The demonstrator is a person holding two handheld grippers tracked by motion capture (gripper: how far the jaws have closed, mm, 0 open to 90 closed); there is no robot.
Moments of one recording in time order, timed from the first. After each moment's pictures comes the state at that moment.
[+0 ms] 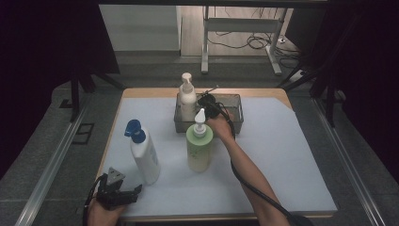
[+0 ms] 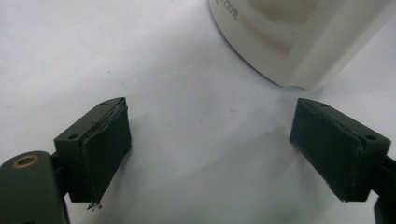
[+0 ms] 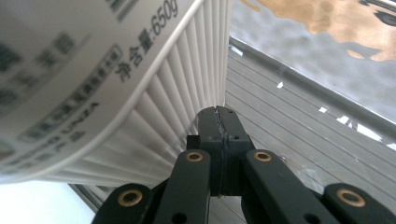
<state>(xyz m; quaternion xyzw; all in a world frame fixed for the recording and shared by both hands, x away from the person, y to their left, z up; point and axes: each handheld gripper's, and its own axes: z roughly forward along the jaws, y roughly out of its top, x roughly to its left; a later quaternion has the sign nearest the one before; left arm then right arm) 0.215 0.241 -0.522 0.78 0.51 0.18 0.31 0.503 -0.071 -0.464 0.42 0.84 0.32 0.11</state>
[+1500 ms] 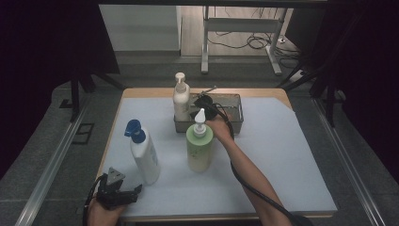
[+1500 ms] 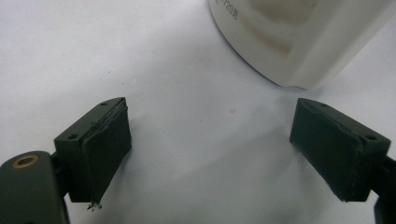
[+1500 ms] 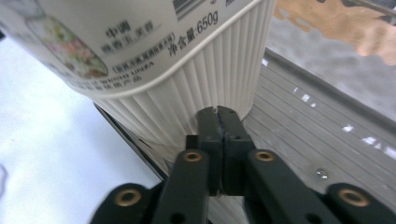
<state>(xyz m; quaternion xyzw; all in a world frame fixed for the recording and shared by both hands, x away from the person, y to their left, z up) 0.215 0.241 -0.522 0.78 0.51 0.18 0.31 0.487 -0.063 -0.453 0.38 0.85 0.35 0.10</state>
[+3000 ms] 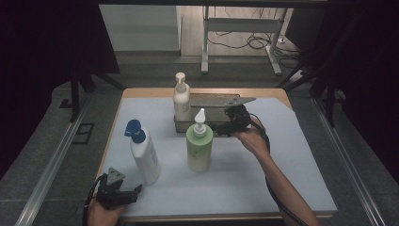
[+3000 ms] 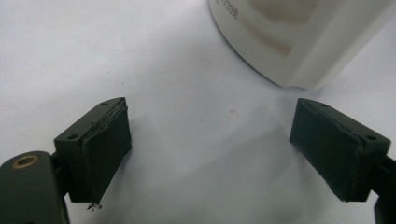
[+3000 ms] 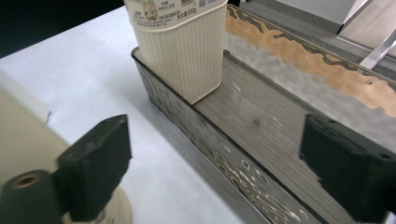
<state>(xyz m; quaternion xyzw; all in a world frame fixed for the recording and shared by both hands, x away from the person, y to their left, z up) 0.215 0.241 -0.522 0.78 0.51 0.18 0.31 0.419 -0.161 -0.418 0.32 0.83 0.43 0.15</state>
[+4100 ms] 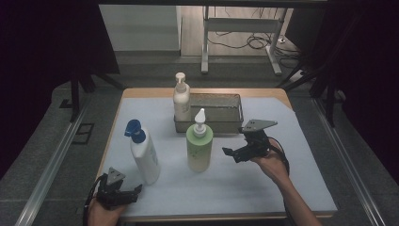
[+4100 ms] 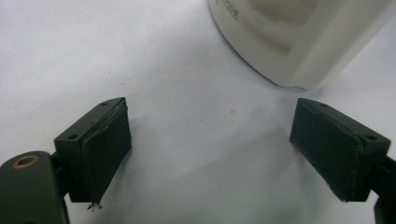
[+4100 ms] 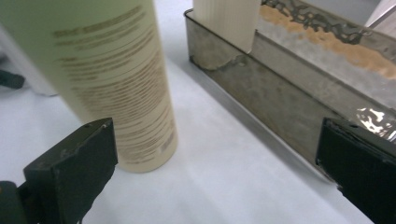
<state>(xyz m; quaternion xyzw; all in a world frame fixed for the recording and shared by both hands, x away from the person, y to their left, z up) 0.215 0.241 -0.522 0.78 0.51 0.18 0.31 0.343 -0.204 -0.423 0.28 0.84 0.44 0.13</state>
